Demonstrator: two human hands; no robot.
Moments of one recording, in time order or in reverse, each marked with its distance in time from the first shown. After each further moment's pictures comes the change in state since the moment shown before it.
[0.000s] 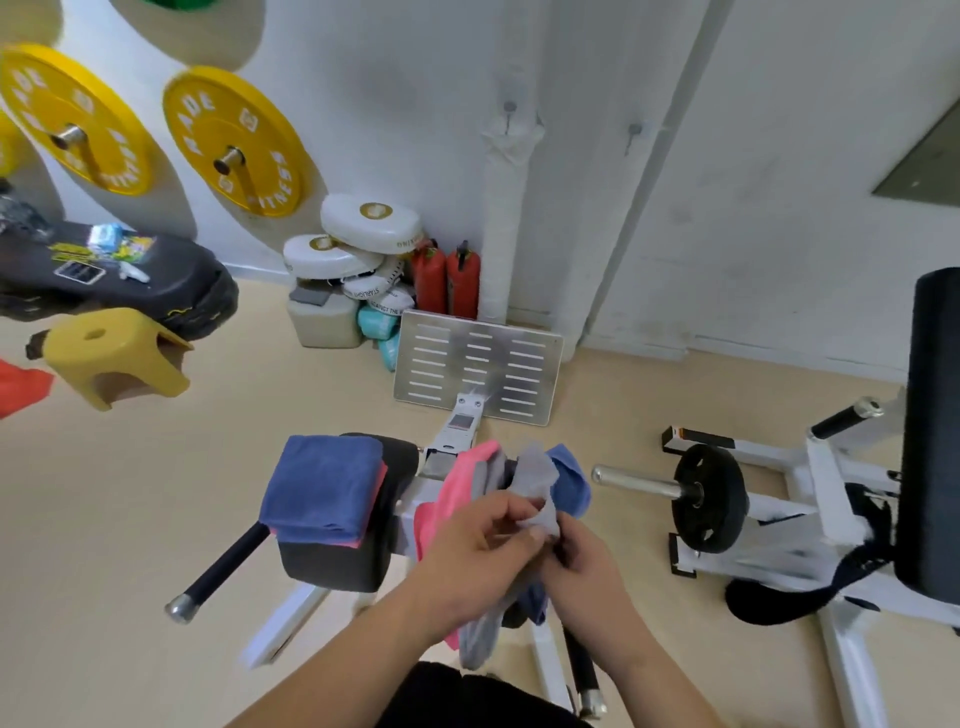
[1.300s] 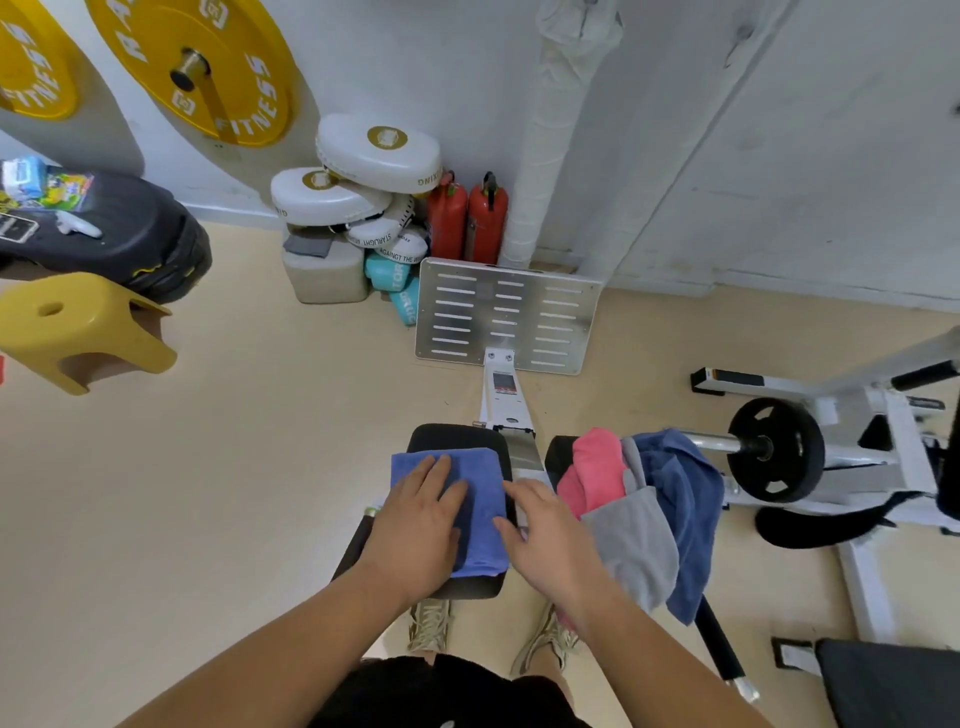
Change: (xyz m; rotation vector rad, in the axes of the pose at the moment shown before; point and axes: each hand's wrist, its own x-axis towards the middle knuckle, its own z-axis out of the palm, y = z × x) left_hand 0.099 -0.137 -0.282 1.309 -0.118 0.246; right_hand 0.124 -0.024 0.237 -0.698 -0.096 0.004
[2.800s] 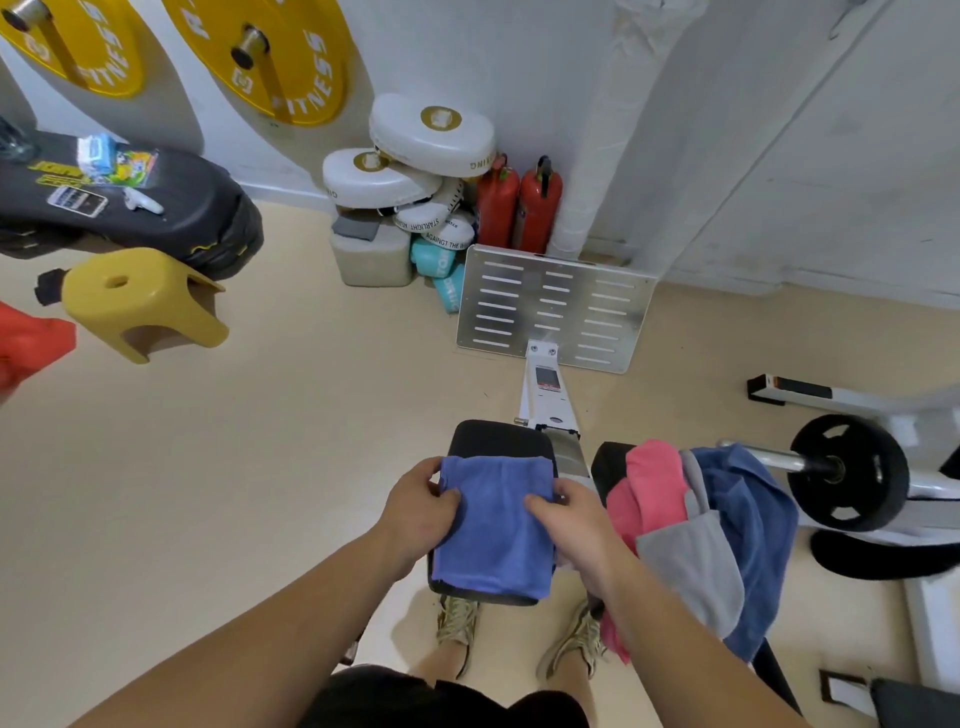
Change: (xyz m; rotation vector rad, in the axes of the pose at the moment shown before) left_hand 0.015 -0.039 -0.020 -1.076 -0.100 -0.700; right_hand 0.043 -0.029 0.006 0.694 -0.138 0.449
